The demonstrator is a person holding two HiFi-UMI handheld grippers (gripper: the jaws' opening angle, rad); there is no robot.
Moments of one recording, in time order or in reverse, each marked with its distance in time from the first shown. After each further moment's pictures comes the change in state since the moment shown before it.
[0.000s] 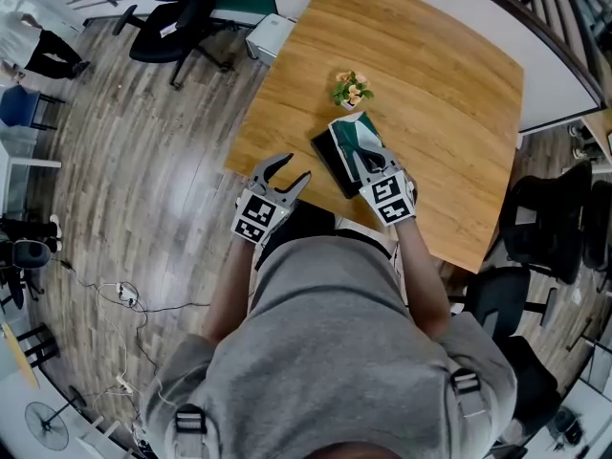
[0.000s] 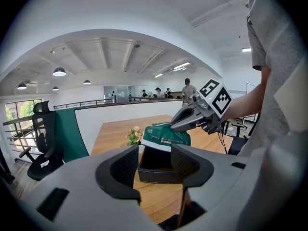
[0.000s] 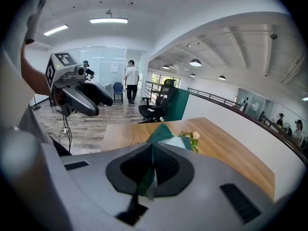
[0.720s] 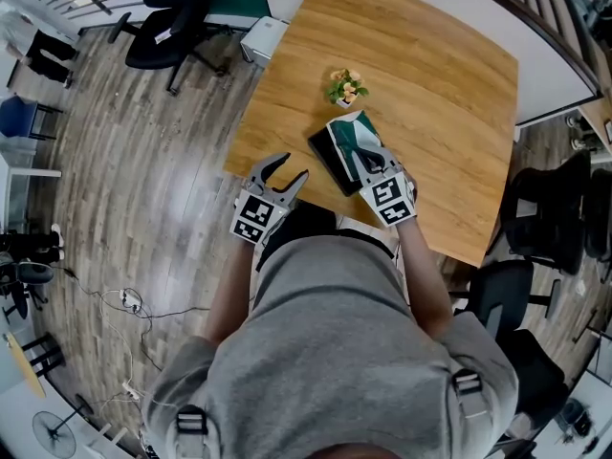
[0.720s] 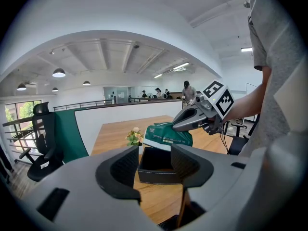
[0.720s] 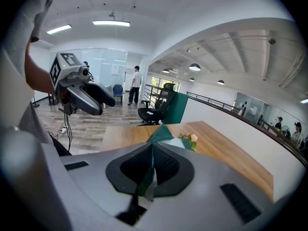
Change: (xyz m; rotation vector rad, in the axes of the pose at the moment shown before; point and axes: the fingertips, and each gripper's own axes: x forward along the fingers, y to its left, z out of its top) left arm -0.002 -0.002 0.003 0.008 -0.006 0.001; right arm -0.011 0.000 -0.002 -0.025 -0.038 -0.021
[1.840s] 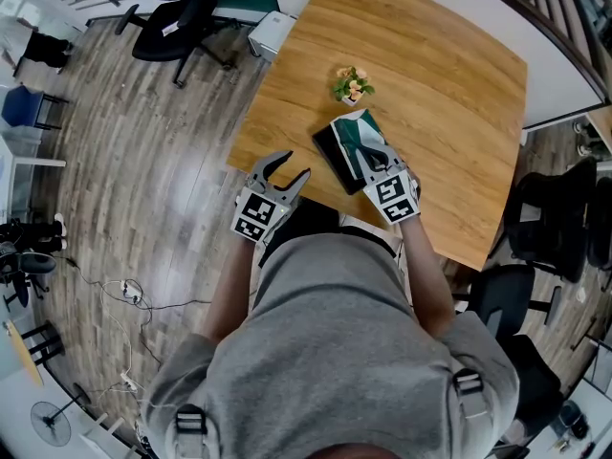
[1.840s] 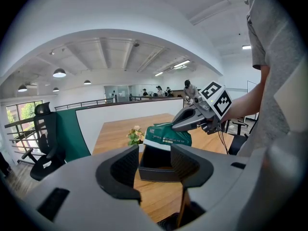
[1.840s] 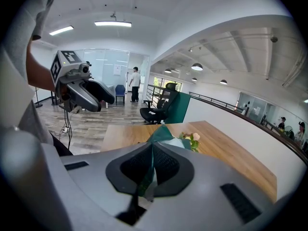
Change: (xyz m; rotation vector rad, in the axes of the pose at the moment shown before) left arm -0.002 0.000 -0.002 0.005 0.023 0.015; right arm 0.007 -0.001 -0.004 -0.006 -0.008 0.030
